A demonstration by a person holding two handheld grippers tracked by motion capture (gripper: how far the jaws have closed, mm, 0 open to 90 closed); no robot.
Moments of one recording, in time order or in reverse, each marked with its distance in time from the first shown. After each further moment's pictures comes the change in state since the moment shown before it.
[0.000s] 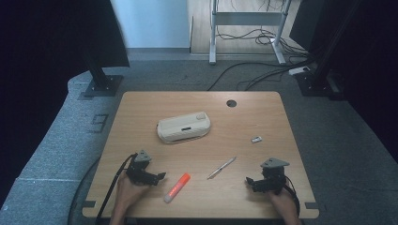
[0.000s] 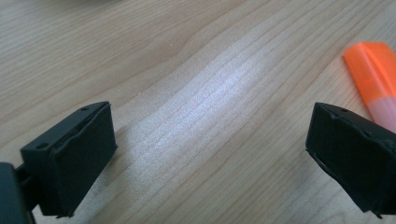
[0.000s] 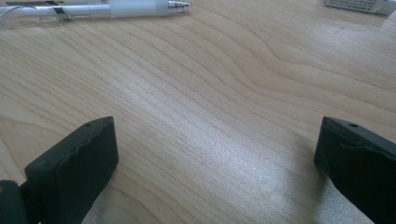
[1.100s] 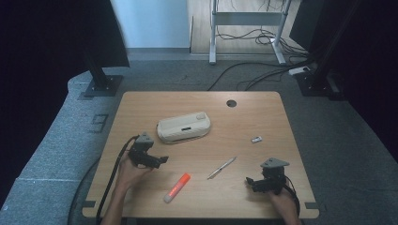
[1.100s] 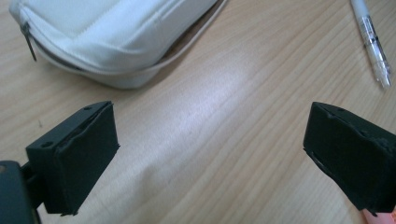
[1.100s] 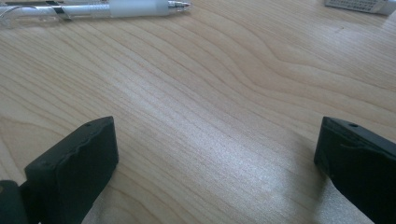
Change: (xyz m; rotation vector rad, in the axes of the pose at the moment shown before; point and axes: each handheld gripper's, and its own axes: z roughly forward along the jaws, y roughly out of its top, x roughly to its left) left arm 0.019 0.062 -0.008 -0.031 -0.036 0.037; right arm 0.000 0.000 0.000 0.000 0.000 0.000
